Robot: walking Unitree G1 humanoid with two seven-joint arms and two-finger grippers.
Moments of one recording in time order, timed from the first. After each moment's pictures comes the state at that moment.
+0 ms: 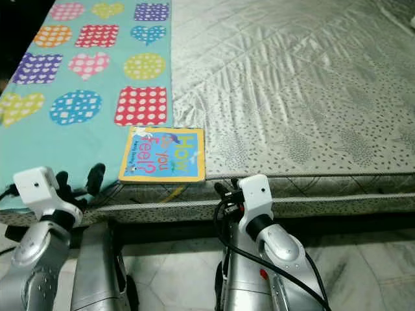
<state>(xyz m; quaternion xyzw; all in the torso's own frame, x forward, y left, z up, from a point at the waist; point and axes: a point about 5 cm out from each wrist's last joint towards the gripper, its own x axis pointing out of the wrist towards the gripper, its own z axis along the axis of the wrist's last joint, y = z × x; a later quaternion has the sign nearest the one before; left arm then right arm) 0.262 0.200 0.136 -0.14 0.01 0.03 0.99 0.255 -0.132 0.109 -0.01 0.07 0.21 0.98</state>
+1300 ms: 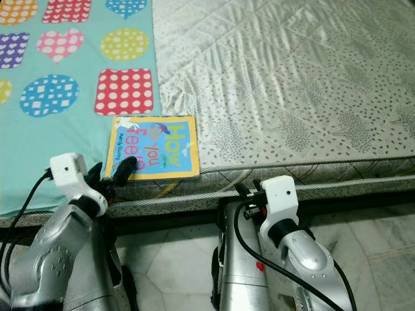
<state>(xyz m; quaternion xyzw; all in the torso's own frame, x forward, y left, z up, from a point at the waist) 0.250 0.159 0.130 -0.21 0.06 -0.06 0.98 0.239 -0.163 0.125 -0.03 0.07 0.16 0.98</state>
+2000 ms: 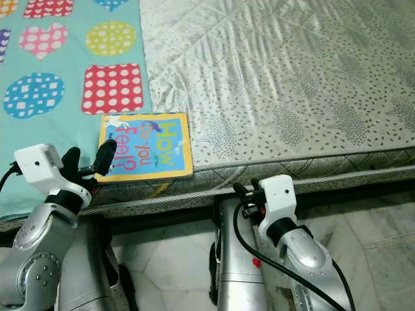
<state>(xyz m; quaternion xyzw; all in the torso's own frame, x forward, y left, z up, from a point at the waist) 0.263 0.169 0.174 -0.18 -0.03 -0.04 0.98 0.242 -0.161 0.124 -0.02 0.07 0.17 0.98</state>
